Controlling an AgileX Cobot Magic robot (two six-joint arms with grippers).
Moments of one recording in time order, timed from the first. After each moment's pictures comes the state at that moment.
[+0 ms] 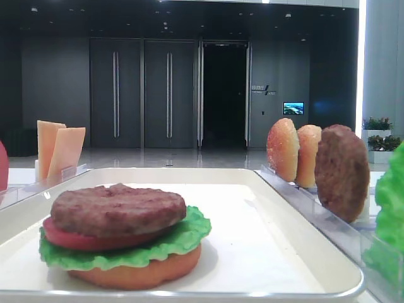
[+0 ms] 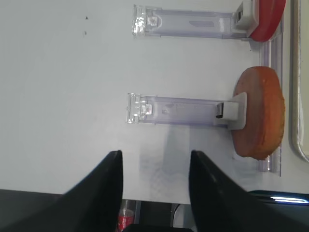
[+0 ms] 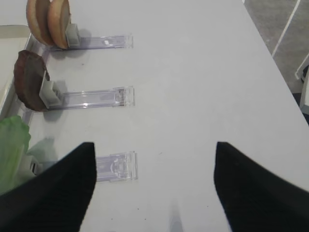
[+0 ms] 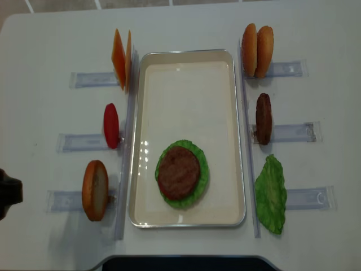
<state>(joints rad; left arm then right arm) -0.05 0.67 -0.66 0.12 1.15 -0.16 -0.04 -0.01 -0.50 0.04 1.14 -0.04</state>
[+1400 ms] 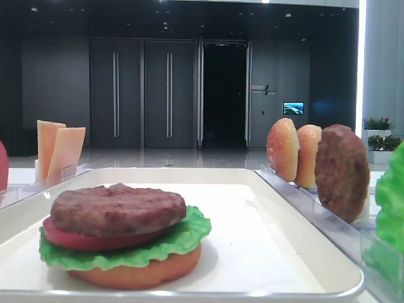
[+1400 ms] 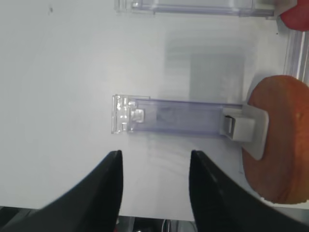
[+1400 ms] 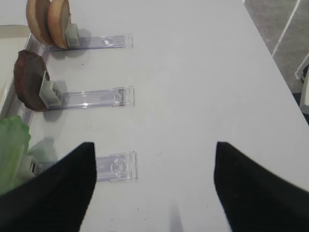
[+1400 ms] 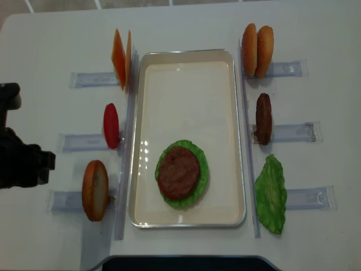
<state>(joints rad) -0.05 1.06 -0.68 0.11 1.00 -0.17 -0.04 -0.01 -0.50 0.04 1.14 -0.04</state>
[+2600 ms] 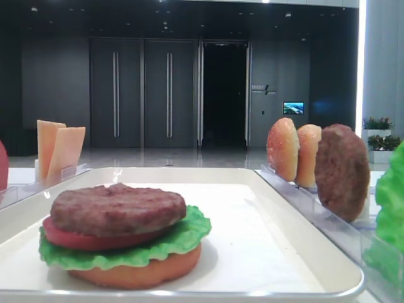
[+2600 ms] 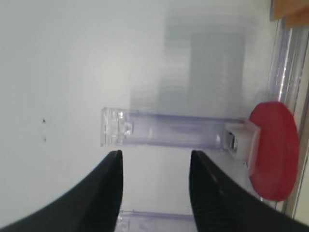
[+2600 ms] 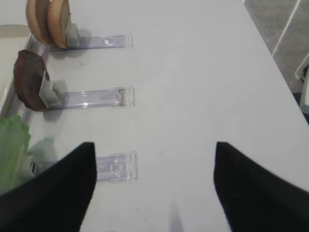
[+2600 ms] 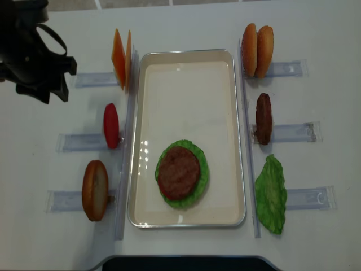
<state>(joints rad) -0.05 1.60 -1.21 0.10 1.05 -0.17 -0.04 -0.01 -0.50 0.04 1.14 -0.04</state>
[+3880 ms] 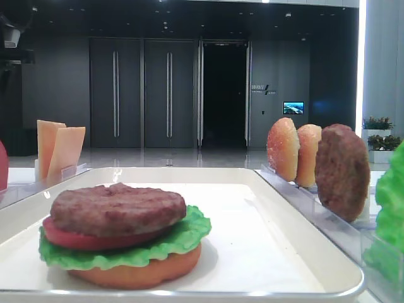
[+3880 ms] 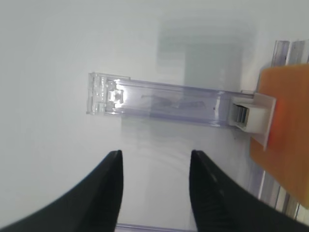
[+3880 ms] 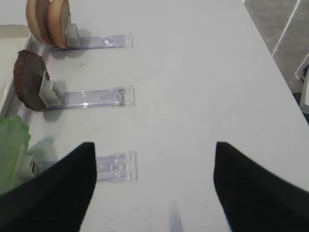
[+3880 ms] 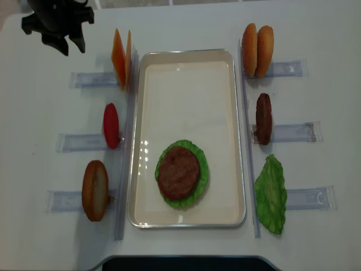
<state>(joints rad) -0.05 1.97 -1.66 0.09 1.09 -0.22 -0.04 -0.01 -0.50 0.04 1.14 -0.04</state>
